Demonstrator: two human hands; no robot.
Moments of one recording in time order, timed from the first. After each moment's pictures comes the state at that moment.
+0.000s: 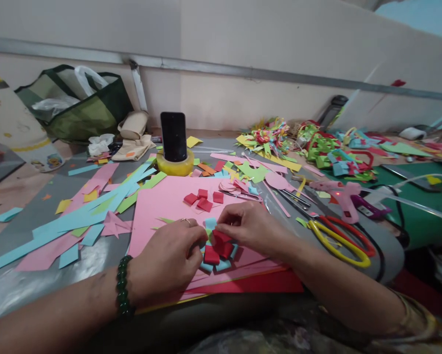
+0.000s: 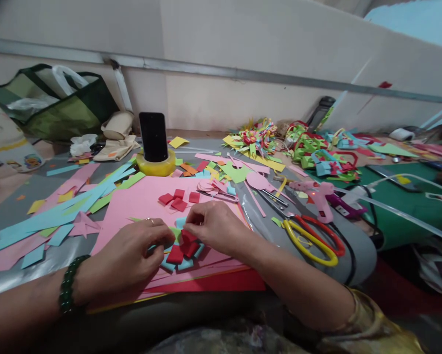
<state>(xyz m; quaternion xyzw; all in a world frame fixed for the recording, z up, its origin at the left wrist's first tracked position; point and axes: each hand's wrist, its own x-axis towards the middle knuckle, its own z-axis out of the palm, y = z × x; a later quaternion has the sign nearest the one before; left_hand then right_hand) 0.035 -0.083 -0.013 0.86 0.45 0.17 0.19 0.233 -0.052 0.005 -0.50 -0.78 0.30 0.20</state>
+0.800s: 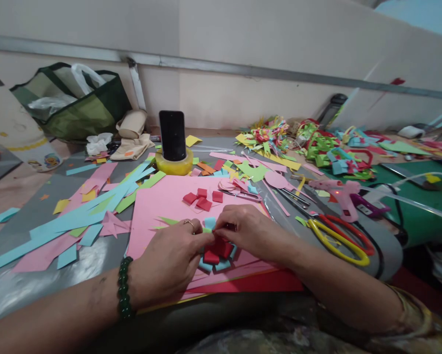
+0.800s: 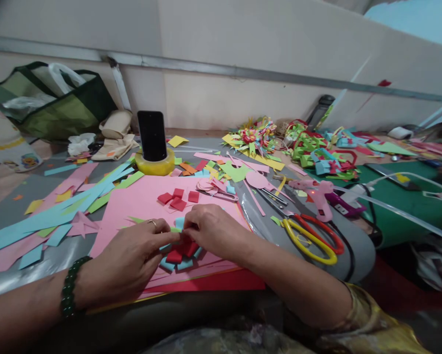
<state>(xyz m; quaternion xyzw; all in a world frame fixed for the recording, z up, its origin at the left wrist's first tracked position) 0.037 -0.085 -0.012 0.89 0.41 0.13 0.18 0.234 -0.050 0.003 -0.42 -0.88 0.17 0.12</state>
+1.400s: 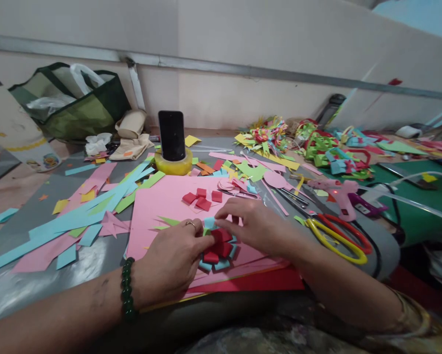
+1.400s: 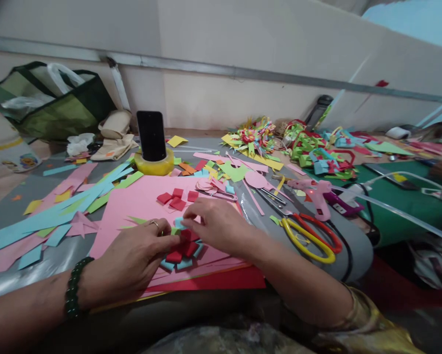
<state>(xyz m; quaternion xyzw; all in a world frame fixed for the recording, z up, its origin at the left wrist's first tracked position) 0.038 -0.084 -0.017 0.90 0.39 0.11 0.14 0.240 -0.048 0.014 -0.42 -0.88 0.14 0.16</state>
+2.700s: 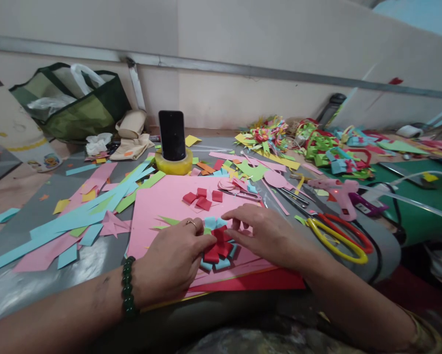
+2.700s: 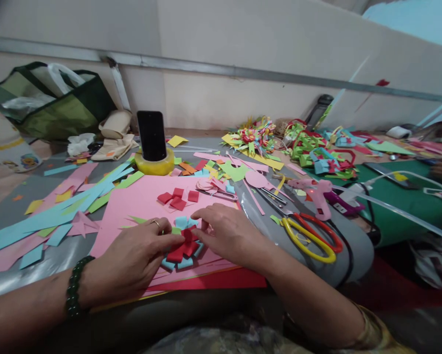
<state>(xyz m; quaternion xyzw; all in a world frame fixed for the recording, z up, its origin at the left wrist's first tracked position) 0.037 -0.085 -0.017 0.91 0.39 0.11 0.13 0.253 -0.066 0.010 -0.49 -0.86 0.12 0.13</state>
